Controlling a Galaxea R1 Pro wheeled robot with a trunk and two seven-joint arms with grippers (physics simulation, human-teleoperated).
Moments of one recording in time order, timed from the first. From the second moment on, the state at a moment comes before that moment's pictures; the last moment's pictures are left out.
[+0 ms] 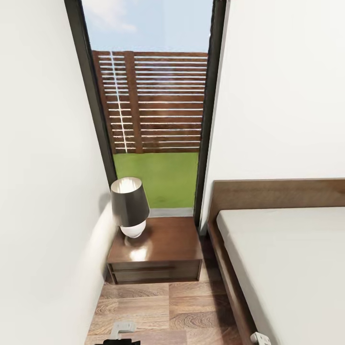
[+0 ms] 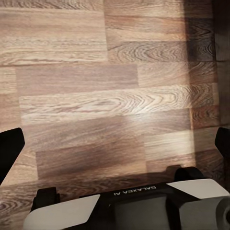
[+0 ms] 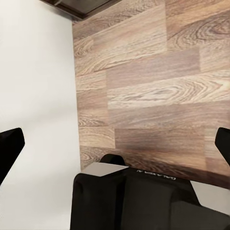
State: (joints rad) left arm -0.36 -0.01 -0.04 -0.34 0.10 0.14 -0.23; right arm -0.48 -0.21 -0.17 0.05 -0.09 0.04 0.83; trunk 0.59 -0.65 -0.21
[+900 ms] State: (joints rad) left arm -0.35 -0.01 -0.04 -0.34 0.10 0.12 -0.23; right arm -0.48 -0.21 -0.16 0.04 -0.08 0.04 0.83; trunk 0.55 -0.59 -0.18
